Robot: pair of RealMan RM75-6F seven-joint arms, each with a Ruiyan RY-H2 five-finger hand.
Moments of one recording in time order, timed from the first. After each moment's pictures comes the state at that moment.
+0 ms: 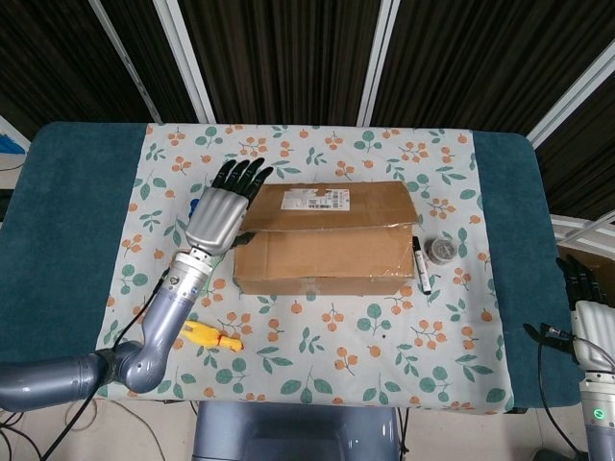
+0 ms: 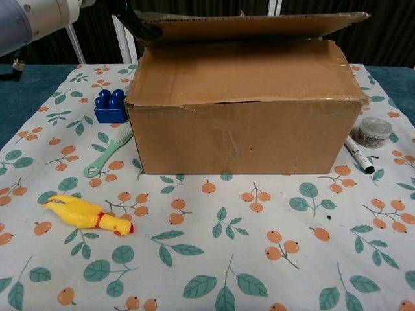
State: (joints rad) left arm -0.92 -1.48 -0.37 -1.64 0.97 1.13 0.57; right arm 0.09 -1.17 0.15 -1.53 -1.36 1.44 0.15
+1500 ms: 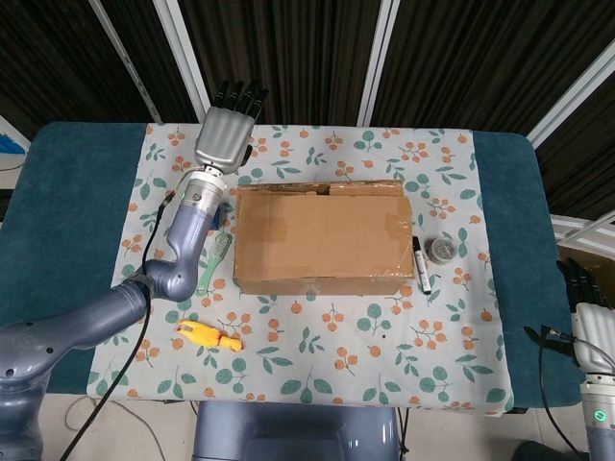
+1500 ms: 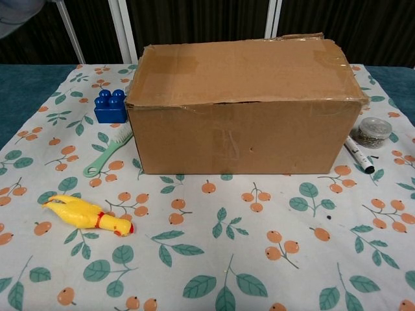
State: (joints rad) left arm -1.22 -1.60 -0.42 -0.98 0.85 0.87 0.58; right arm 0.09 -1.16 0.15 -1.56 -1.34 1.42 0.14
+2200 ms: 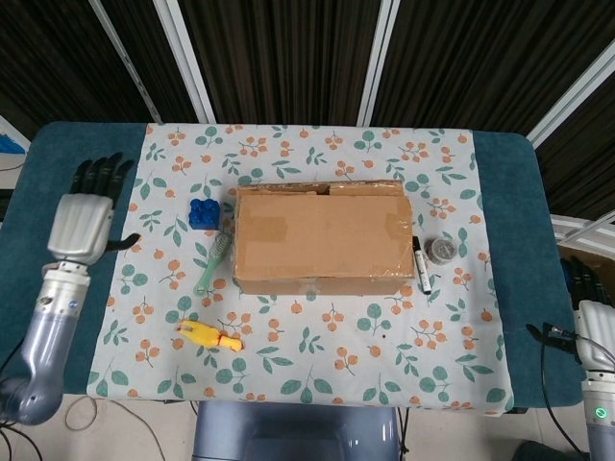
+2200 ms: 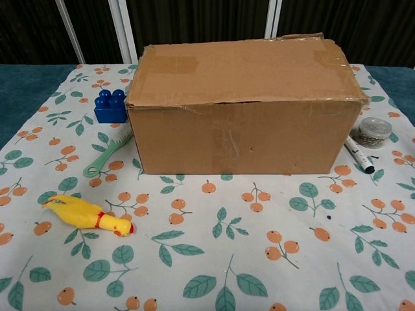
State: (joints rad) left arm -0.60 -1.12 -0.16 -1.76 1.09 1.34 0.33; right arm 0.09 -1.15 0.17 -1.57 -1.32 1.41 0.13
